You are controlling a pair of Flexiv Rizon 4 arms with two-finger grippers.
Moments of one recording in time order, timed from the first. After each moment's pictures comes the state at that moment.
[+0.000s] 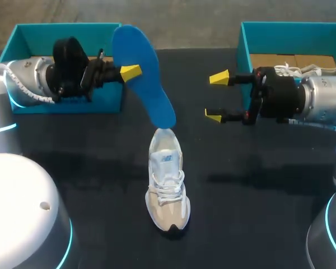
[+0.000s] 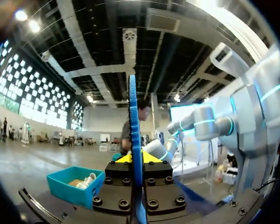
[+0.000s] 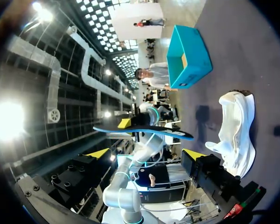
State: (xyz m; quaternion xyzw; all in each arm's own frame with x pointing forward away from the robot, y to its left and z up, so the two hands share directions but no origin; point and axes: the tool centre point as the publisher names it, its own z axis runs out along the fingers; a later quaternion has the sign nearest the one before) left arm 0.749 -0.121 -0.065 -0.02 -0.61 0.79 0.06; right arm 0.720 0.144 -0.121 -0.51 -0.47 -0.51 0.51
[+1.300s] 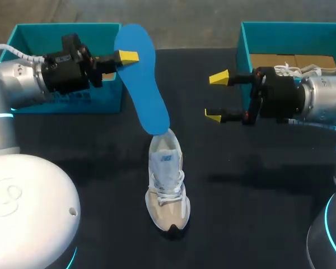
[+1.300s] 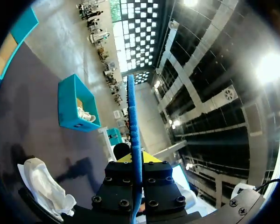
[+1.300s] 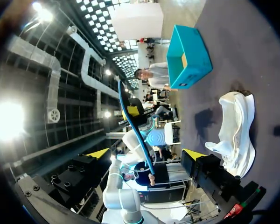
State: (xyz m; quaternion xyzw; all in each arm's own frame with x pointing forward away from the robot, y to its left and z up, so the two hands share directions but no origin) left arm 0.789 -0.110 -0.074 0.44 -0.50 0.64 0.39; right arm 0.721 0.145 -0.121 -0.51 -0.47 -0.51 0.51
